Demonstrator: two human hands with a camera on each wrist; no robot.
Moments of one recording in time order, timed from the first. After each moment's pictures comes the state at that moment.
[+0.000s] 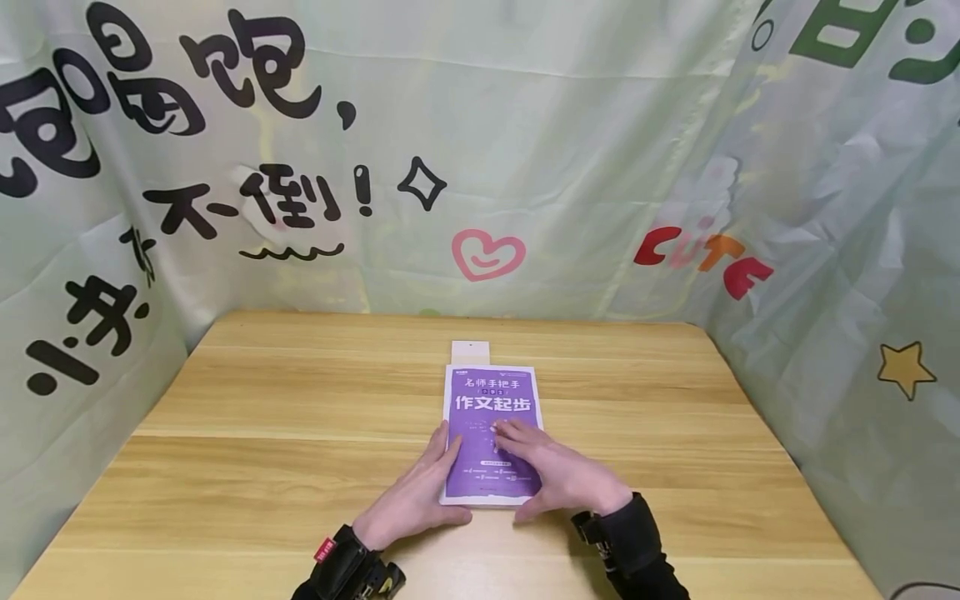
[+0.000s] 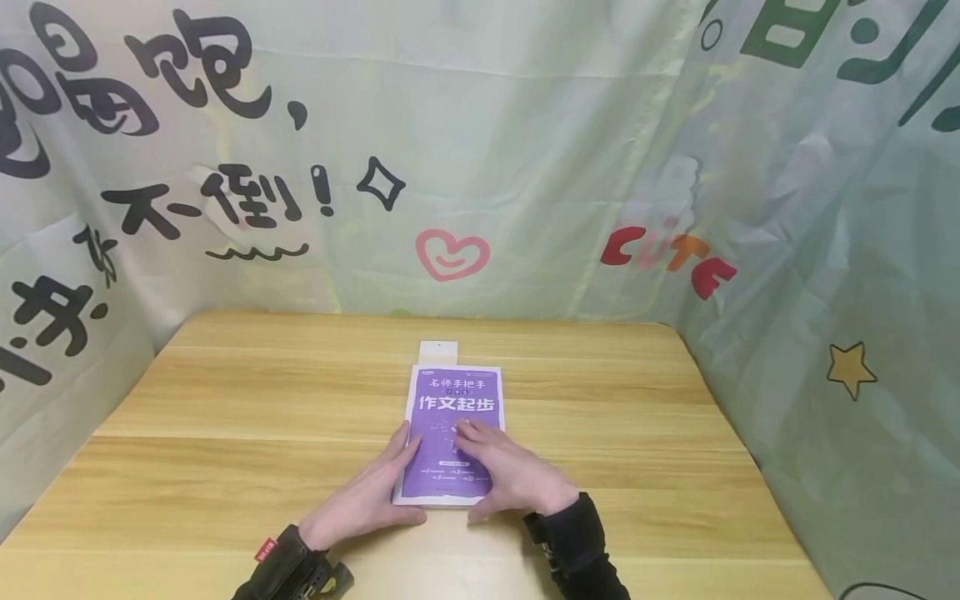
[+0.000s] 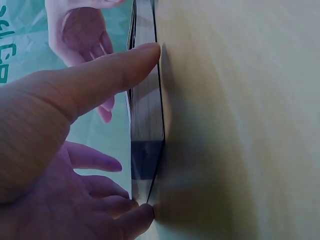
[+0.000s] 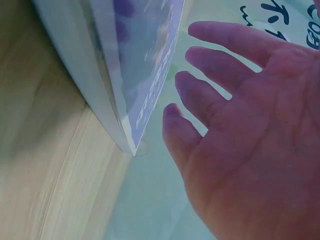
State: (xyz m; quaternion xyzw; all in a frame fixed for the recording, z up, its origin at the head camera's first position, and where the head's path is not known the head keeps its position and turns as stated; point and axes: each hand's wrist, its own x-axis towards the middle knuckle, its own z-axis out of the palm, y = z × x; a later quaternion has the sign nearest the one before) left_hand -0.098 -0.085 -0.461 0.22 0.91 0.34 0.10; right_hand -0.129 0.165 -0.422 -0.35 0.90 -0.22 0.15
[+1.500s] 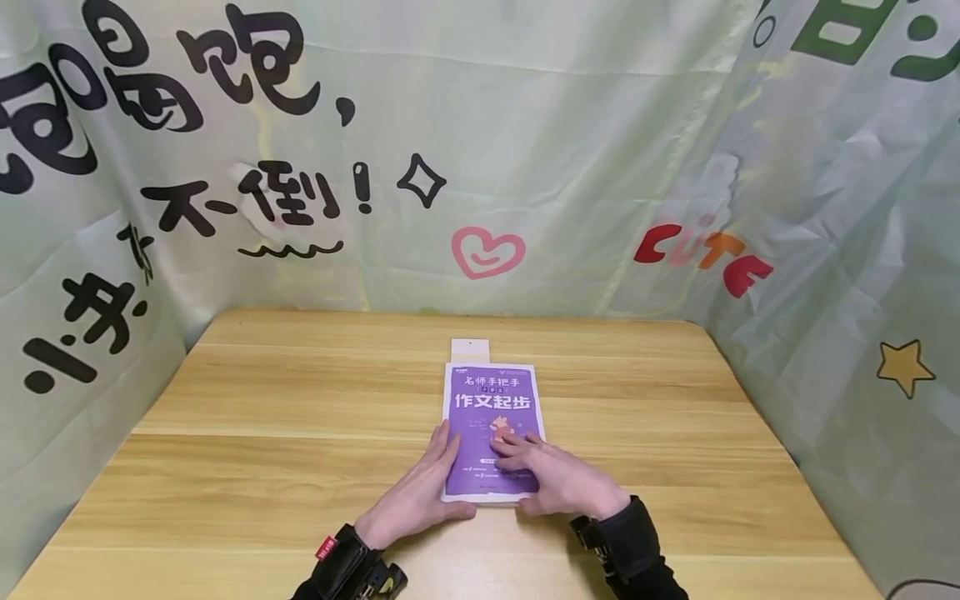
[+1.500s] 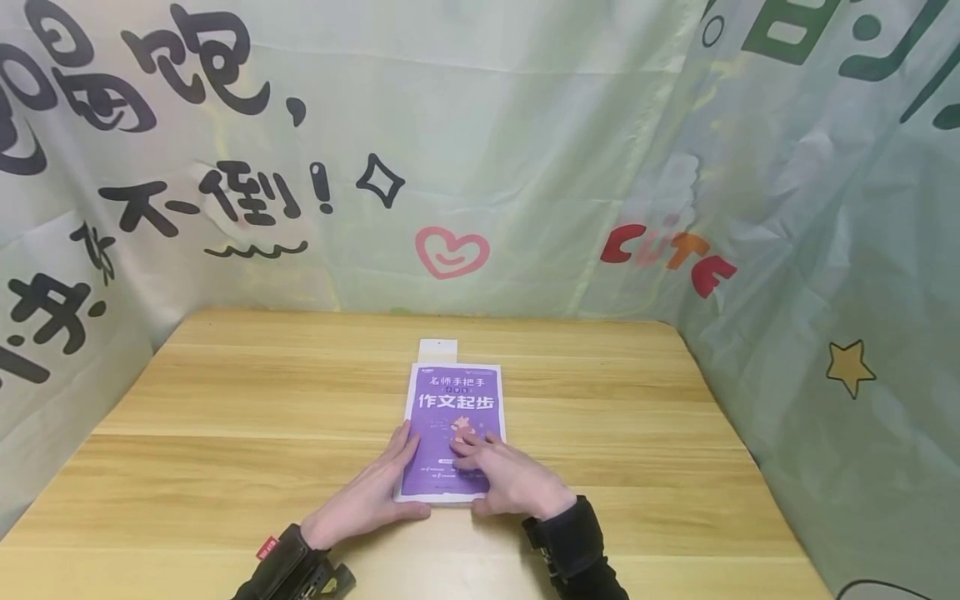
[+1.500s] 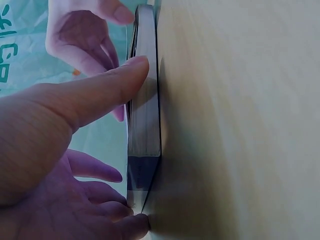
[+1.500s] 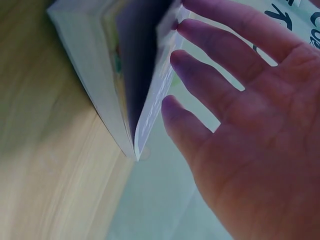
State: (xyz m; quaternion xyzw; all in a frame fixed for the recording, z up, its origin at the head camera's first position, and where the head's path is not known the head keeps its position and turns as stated) left_hand -0.100 -0.081 -0.464 0.22 0.90 0.36 0.09; right_hand -0.124 0.161 -0.424 -0.33 0.91 -0.21 0.16
